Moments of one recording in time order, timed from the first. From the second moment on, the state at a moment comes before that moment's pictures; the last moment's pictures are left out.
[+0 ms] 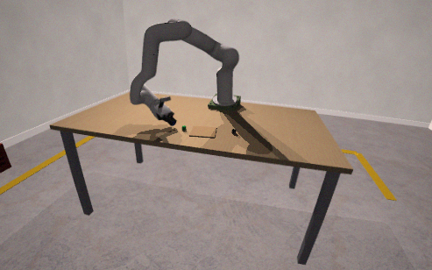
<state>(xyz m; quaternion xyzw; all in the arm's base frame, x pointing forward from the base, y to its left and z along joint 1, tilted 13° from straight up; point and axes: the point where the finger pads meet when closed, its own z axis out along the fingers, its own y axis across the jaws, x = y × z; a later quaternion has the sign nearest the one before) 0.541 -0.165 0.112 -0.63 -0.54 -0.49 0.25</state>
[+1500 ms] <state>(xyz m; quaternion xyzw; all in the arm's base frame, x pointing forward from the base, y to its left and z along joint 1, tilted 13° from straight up) 0.544 -0.165 0.101 -0.63 -0.54 -0.49 0.25</state>
